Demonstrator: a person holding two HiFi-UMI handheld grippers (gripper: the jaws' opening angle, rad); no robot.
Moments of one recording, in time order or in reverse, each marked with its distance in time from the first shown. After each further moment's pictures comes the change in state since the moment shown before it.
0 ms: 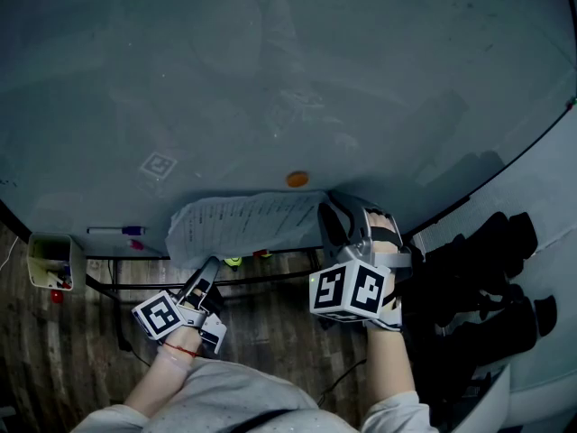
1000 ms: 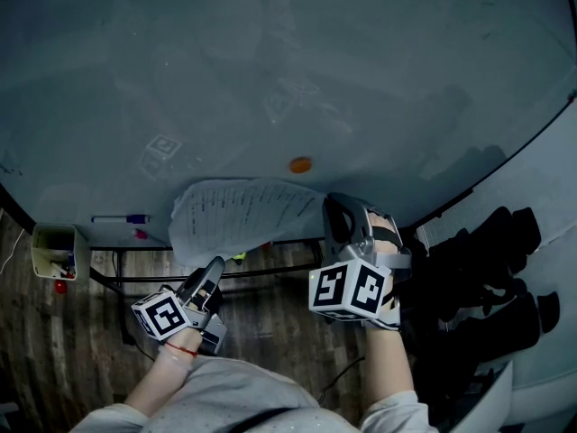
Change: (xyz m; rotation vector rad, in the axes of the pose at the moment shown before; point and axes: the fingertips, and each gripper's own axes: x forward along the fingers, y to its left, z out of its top) left arm -0.012 -0.006 -0.012 0.244 0.096 0.023; right arm -0.010 0.010 -0.003 0.051 0.001 -0.022
